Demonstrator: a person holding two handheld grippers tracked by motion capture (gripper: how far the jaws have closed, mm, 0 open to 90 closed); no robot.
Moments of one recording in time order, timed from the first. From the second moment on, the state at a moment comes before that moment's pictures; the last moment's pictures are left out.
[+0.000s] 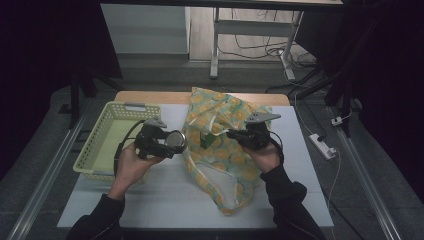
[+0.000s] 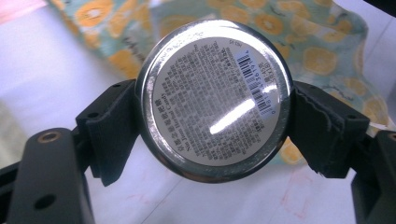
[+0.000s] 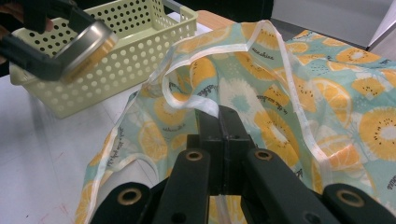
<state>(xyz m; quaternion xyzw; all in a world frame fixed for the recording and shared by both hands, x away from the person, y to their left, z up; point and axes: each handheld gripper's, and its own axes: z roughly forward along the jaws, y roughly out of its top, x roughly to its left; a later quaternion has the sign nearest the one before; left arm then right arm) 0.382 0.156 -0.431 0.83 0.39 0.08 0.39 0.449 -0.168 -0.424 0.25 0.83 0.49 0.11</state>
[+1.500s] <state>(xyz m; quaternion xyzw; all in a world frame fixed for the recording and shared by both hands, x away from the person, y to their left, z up) 0.442 0.042 -0.485 0.87 0.35 0.07 0.35 0.447 -0.165 -0.424 0.24 0.83 0.48 0.10</state>
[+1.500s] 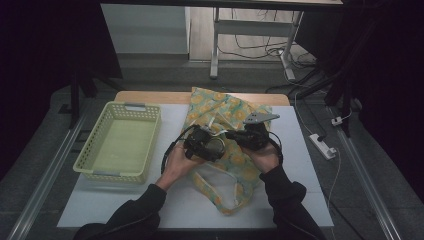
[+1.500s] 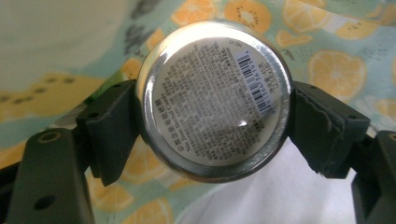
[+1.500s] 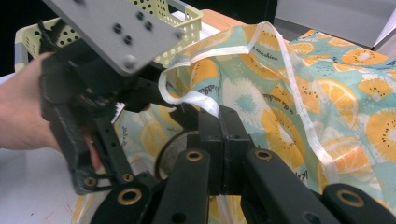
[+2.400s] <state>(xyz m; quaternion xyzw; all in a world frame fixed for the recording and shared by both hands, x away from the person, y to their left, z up) 0.477 0.035 -0.512 0.86 0.38 0.11 0.33 0.450 -0.162 -0.432 0.25 0.84 0.47 0.10</state>
